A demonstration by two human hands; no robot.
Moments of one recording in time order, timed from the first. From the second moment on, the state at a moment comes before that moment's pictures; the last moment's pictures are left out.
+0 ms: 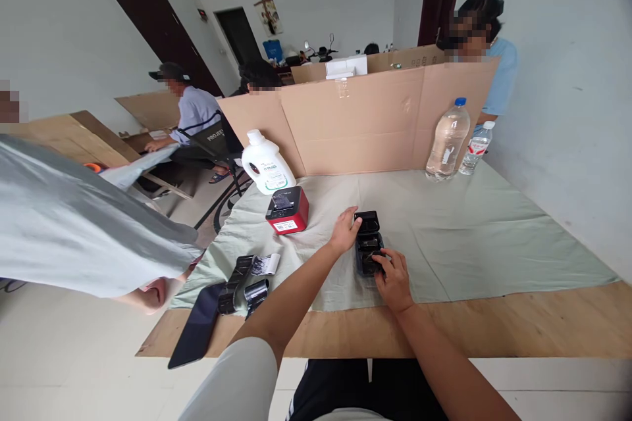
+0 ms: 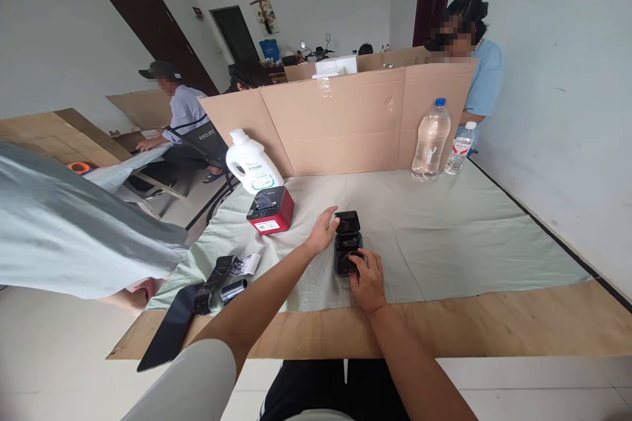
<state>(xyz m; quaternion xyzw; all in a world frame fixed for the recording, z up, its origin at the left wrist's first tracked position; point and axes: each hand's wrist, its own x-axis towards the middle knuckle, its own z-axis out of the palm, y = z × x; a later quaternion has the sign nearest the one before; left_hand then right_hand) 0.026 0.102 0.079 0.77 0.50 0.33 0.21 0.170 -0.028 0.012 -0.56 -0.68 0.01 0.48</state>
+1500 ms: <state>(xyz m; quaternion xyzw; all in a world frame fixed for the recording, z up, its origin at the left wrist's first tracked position) 0.015 0.029 0.000 0.74 0.39 0.45 0.32 0.144 -0.022 0.030 -0.69 -0.65 0.03 0.30</state>
